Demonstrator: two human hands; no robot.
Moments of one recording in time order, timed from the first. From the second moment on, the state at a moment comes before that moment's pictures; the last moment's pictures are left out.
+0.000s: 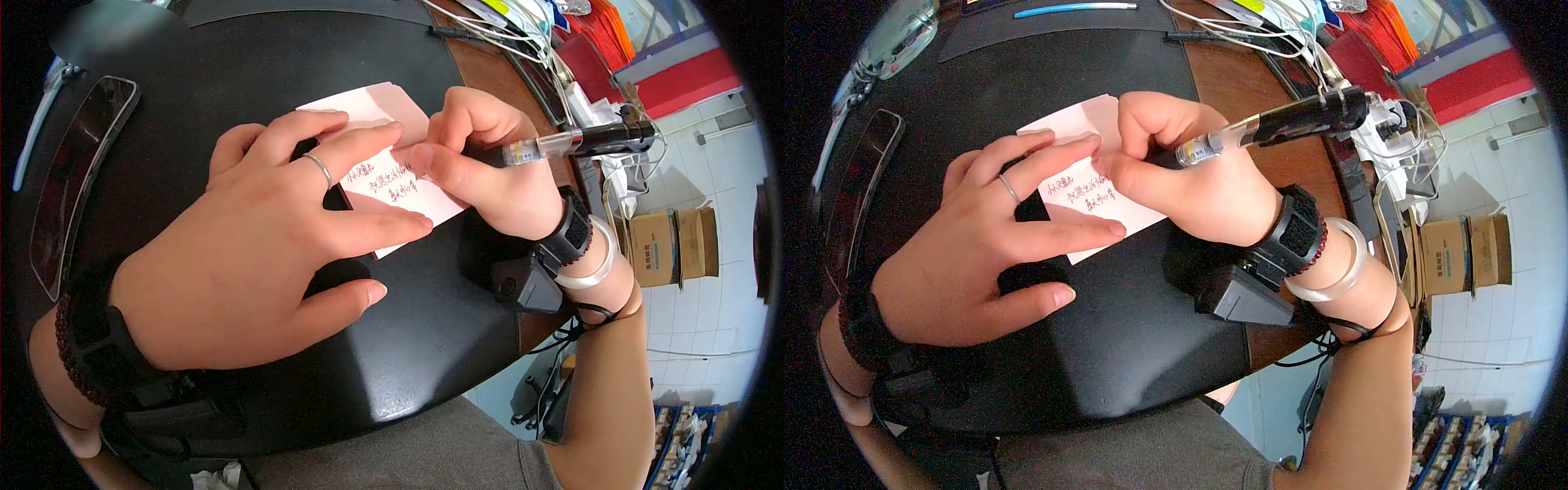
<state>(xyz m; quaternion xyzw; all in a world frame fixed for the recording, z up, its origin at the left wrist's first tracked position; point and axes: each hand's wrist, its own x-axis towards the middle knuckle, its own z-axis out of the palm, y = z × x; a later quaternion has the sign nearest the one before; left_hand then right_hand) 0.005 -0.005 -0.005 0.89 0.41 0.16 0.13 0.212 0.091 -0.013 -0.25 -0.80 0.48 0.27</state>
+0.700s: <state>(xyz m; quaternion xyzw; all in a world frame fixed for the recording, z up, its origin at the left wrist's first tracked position) 0.005 -0.005 -0.004 0.89 0.42 0.16 0.12 0.212 0.092 -0.011 -0.25 -0.79 0.49 0.27</state>
